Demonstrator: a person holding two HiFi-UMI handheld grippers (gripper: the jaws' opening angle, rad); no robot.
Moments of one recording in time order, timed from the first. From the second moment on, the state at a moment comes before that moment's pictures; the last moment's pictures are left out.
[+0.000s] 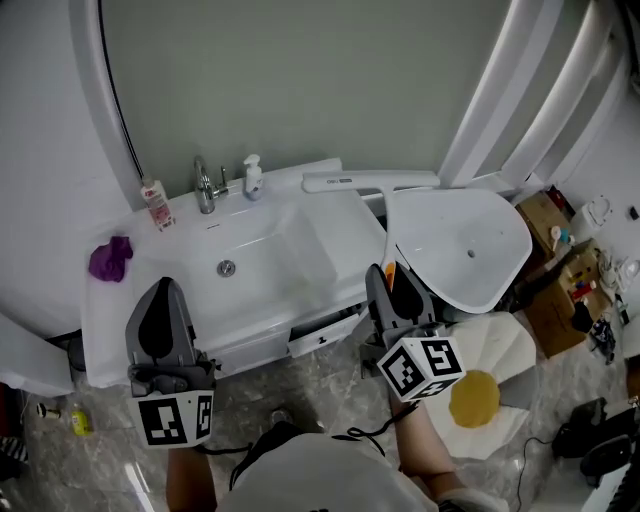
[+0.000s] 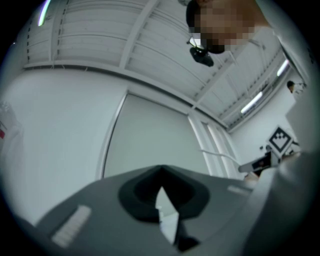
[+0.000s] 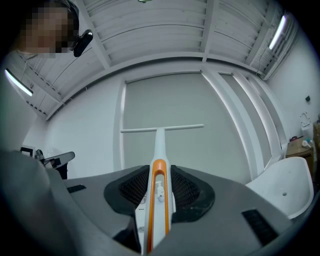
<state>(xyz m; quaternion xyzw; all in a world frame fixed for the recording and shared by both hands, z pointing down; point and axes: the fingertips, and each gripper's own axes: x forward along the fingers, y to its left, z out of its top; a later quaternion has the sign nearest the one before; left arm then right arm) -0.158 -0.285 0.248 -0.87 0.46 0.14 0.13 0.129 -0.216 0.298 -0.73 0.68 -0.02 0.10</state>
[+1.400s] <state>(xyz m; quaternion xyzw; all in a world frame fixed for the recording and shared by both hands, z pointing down) -0.048 -0.414 0.278 -0.86 0.49 0.08 0.12 0.247 -0.398 0.399 -0.70 0.70 -0.15 0.00</state>
